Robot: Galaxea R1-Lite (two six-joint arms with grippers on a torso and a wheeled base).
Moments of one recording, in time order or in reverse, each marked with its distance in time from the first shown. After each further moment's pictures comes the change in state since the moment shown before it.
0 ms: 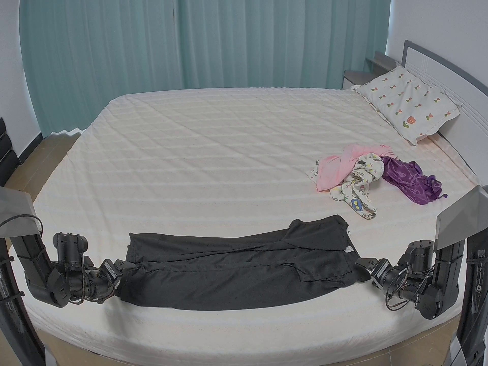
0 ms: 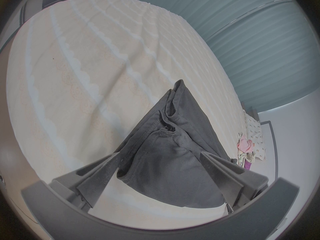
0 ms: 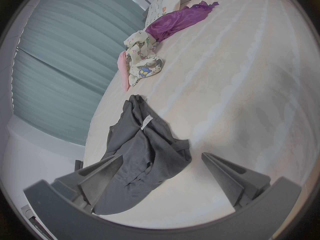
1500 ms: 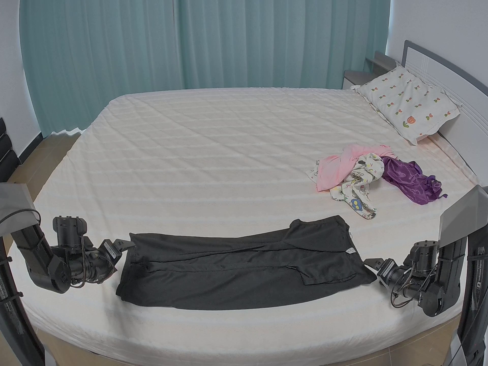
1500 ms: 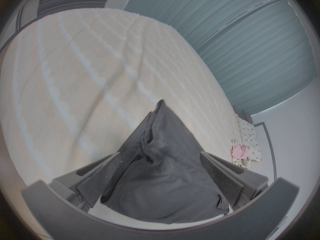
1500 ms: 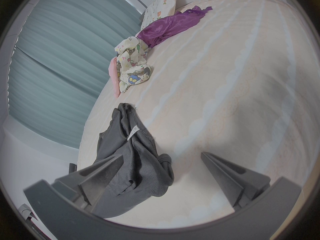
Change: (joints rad) left arm -0.002 -0.018 -0.126 0.022 0.019 0.017; right arm -0.077 0.031 -0.010 0.001 0.004 -0.053
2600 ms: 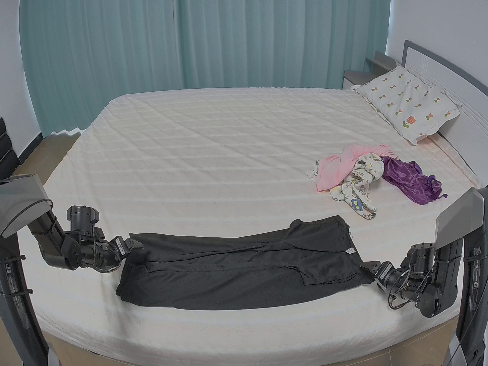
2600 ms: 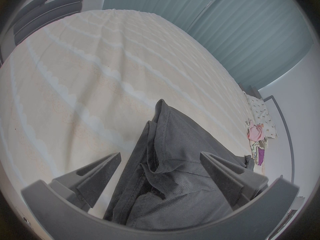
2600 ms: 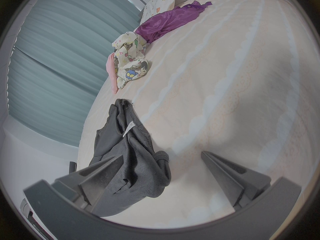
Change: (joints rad) left arm 0.016 0.131 -0.299 0.296 -0.017 0.255; right arm 0.005 0.040 -0.010 -0.001 0.021 0.000
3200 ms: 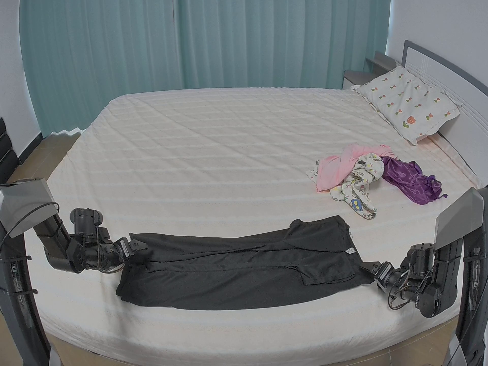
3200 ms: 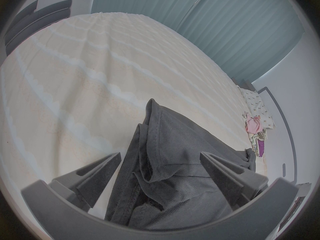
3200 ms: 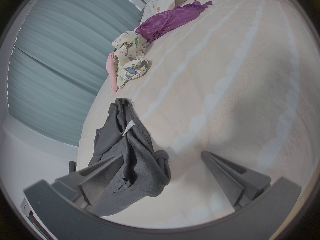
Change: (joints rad) left arm -0.009 0.051 -0.009 -0.080 -0.028 0.071; right arm 0.002 0.002 0.001 0.001 0.000 -0.002
